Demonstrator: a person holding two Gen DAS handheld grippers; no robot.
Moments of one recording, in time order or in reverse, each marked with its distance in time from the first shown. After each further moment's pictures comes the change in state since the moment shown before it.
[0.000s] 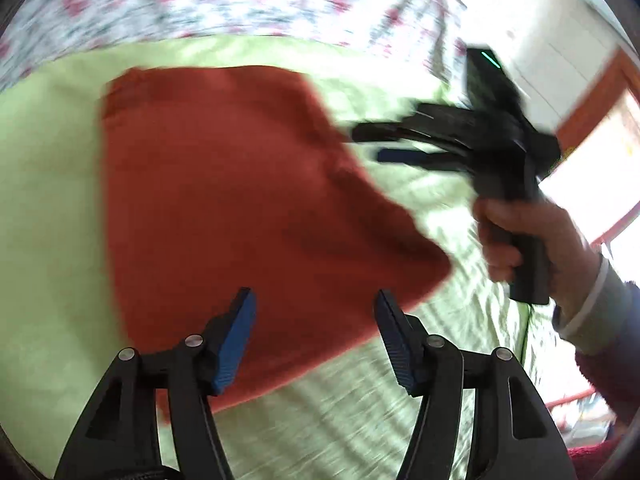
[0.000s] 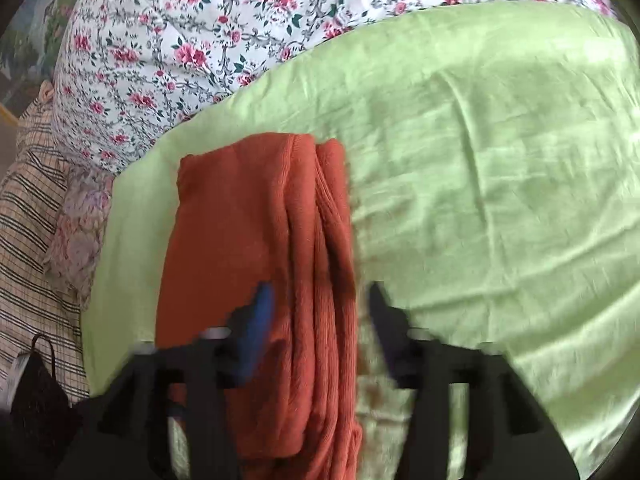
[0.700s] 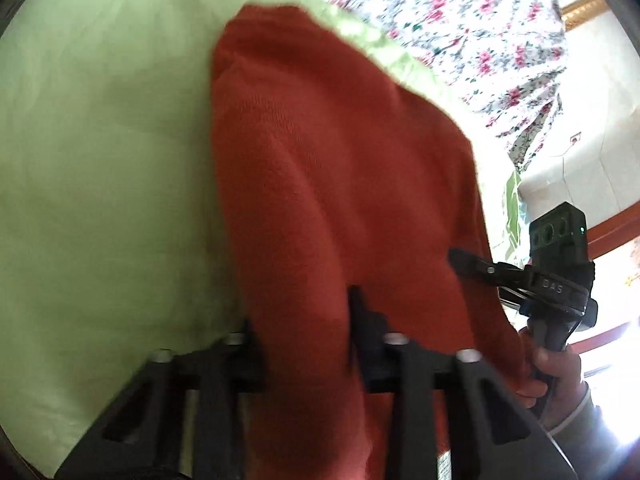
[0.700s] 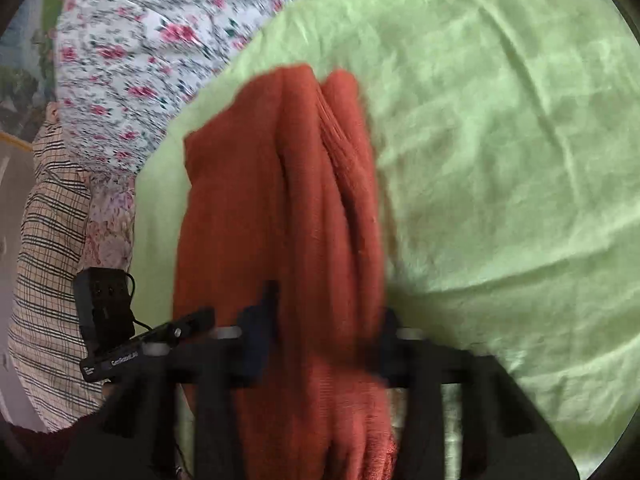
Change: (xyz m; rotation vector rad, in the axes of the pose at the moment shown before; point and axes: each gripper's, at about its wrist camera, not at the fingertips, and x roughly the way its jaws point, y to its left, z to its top) left arm 0.058 0.120 0.045 -0.333 -0.013 -0.064; right arm 0.050 -0.009 -0.011 0.119 0.124 0.161
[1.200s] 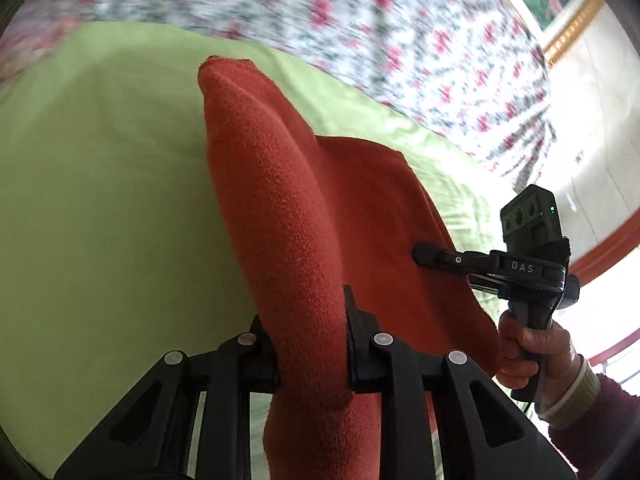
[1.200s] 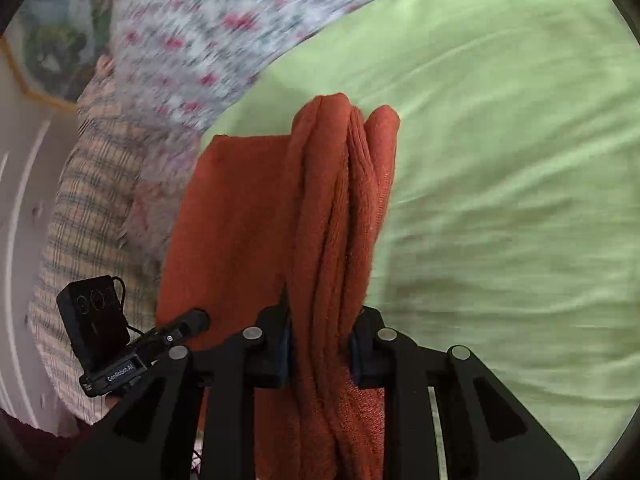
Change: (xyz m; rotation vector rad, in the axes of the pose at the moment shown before) left arm -0.186 0.079 -0.054 -0.004 -0.193 0.135; right arm 0.062 0.131 -0.039 -0.142 0.062 0.183
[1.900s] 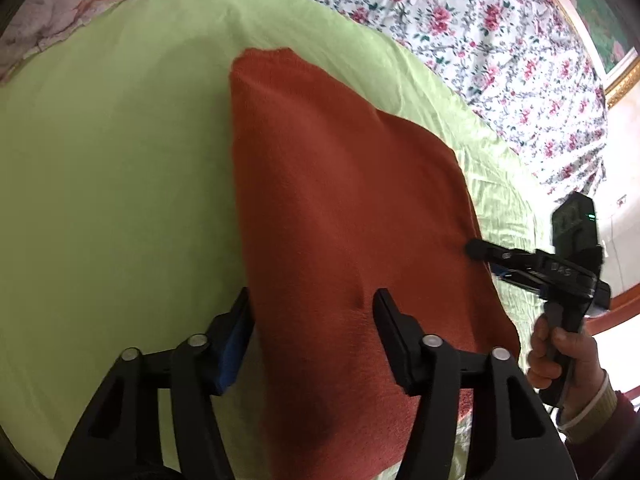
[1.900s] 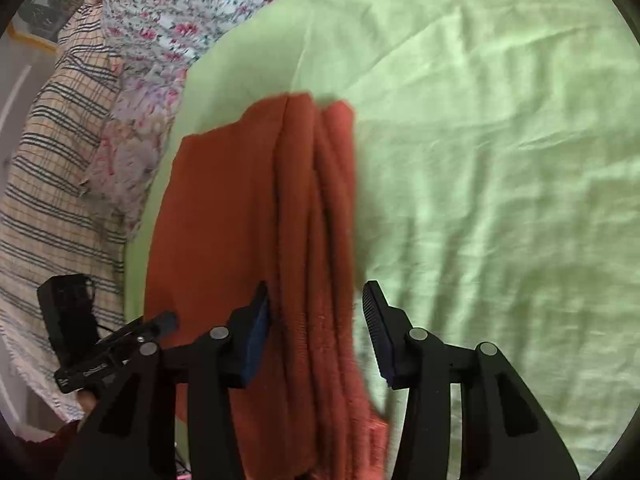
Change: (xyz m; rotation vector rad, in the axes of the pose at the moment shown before) left arm -0.026 0.087 -0.044 -0.172 0.029 0.148; right arm 0.070 0.038 -0.035 -0.077 0.088 -0.165
